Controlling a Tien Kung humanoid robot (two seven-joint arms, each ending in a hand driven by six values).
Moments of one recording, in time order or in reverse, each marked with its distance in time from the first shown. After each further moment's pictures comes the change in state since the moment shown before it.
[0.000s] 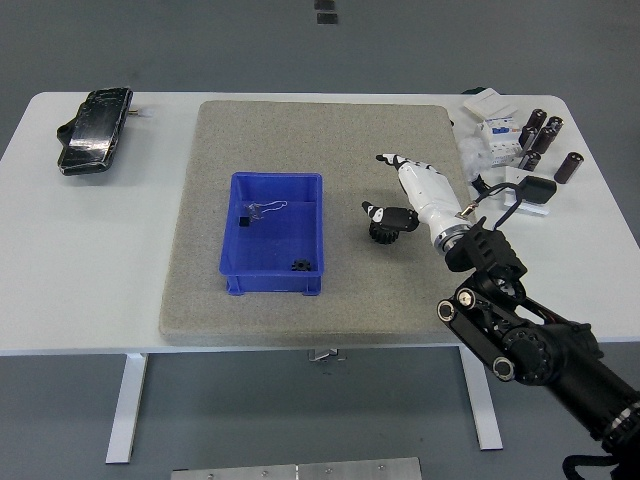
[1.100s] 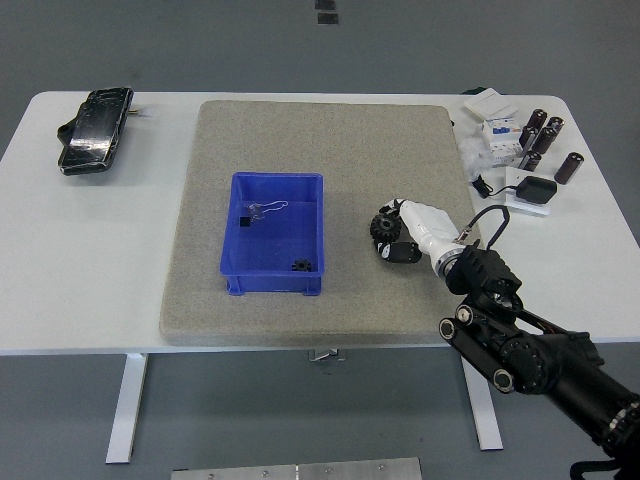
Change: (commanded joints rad) left arm -0.006 -0.001 -0.002 0.000 0.000 -0.001 -0.010; right arm 0.008 -0.007 -0.120 -0.080 0.016 0.038 -0.033
